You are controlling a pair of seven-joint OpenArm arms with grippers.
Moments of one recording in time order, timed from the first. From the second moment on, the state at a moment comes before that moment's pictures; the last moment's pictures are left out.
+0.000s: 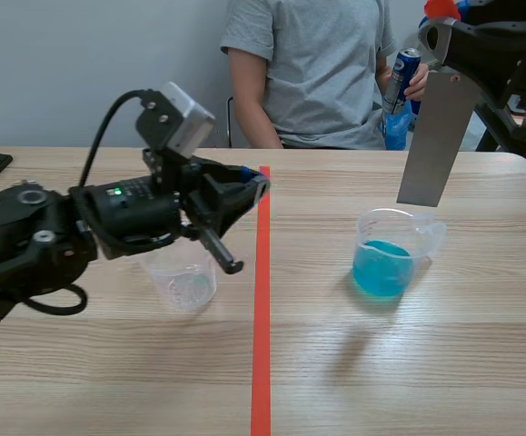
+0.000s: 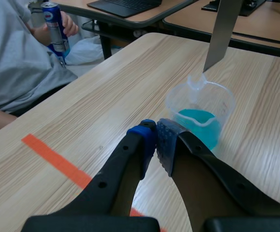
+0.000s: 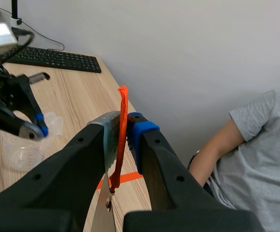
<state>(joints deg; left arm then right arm) -15.4 -32.6 45.7 83.6 -24.6 -17.8 -12.3 21.5 54.5 -27.7 78.8 19.0 45.3 40.7</state>
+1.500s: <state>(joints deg) 55.7 -35.3 -3.7 98.5 -24.5 -11.9 -12.3 22.3 48.6 -27.7 78.8 18.8 45.4 36.4</state>
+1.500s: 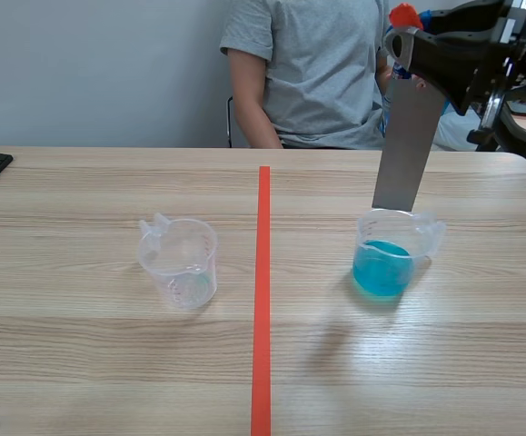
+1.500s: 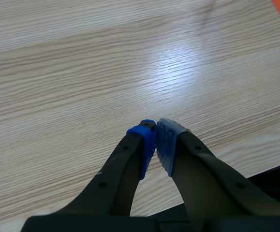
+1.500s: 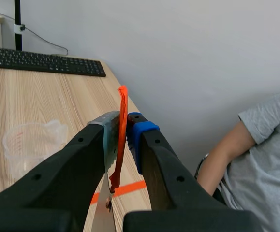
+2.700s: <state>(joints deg) 57.7 -32.3 -3.6 98.4 -24.5 -11.8 -12.3 29.6 10.6 -27.6 78.8 7.4 45.4 14.1</state>
